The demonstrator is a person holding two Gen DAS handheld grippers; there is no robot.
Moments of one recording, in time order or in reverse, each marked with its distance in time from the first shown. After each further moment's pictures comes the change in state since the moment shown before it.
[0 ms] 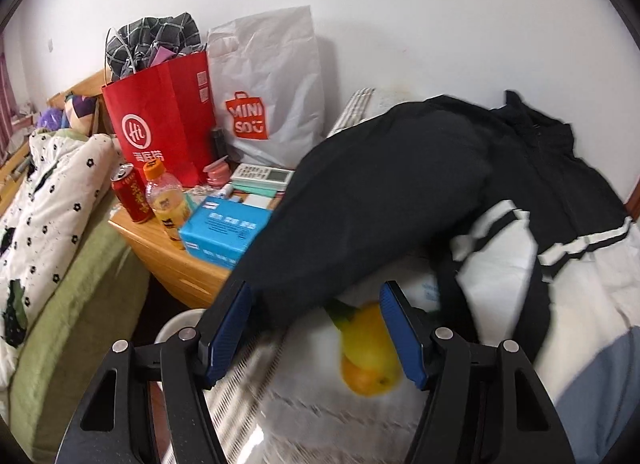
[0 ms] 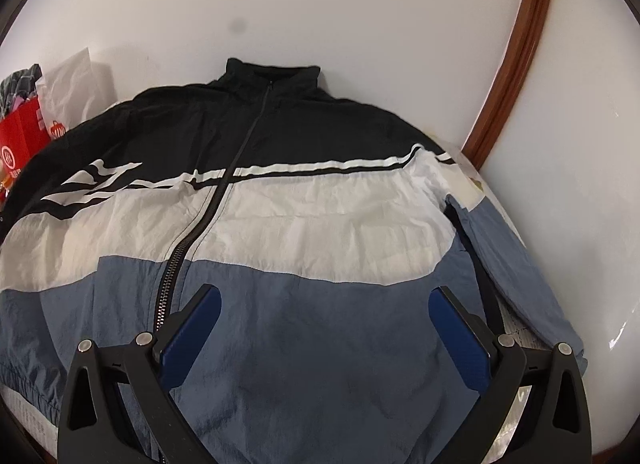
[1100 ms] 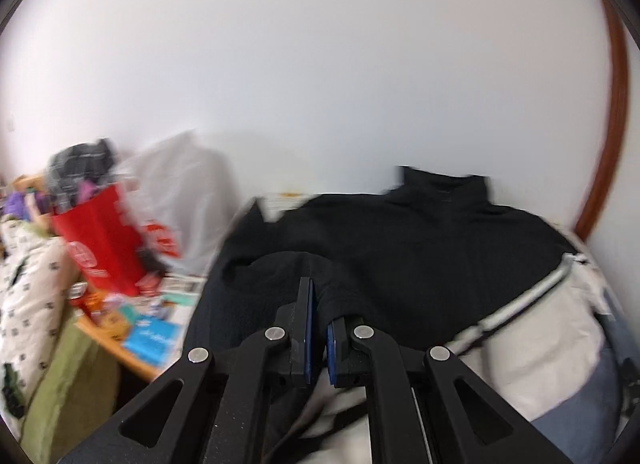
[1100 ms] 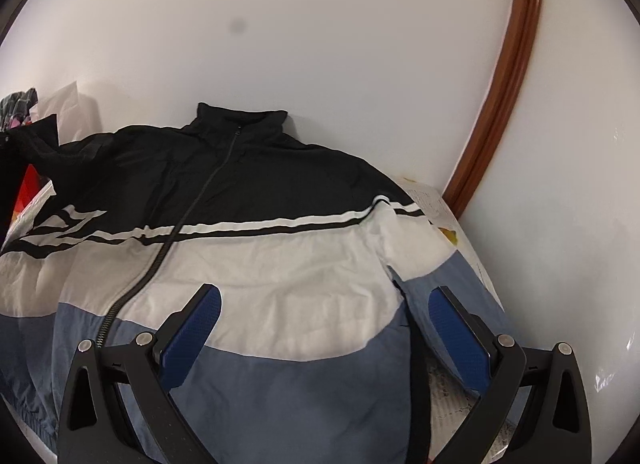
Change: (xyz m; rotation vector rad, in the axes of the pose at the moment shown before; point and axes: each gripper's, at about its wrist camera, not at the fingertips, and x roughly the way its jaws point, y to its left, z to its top) left arm -0.080 -0.159 0.099 0.140 -0.188 -0.180; right arm 0.008 -0.082 0.040 -0.022 -0.130 0.003
